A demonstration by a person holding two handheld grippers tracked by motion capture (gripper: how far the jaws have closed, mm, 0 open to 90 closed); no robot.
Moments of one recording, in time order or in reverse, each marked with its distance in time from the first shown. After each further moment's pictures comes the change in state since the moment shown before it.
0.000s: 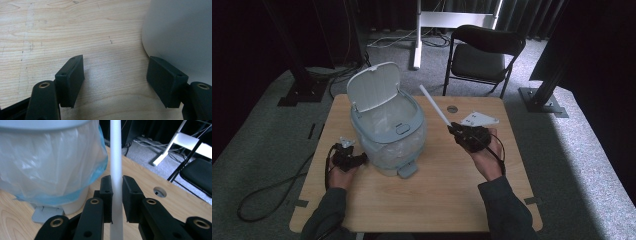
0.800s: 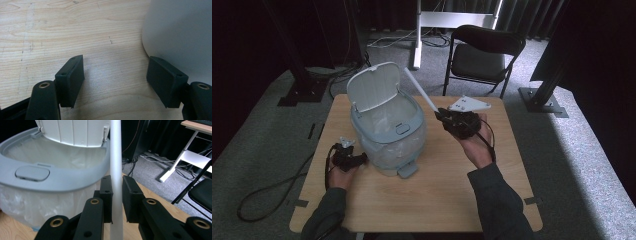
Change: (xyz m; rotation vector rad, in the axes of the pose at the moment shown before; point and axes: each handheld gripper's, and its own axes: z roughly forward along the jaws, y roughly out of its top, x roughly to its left) left arm 0.000 0.000 0.000 0.002 0.000 0.003; right arm 0.011 0.053 0.006 -0.089 0.059 -0.016
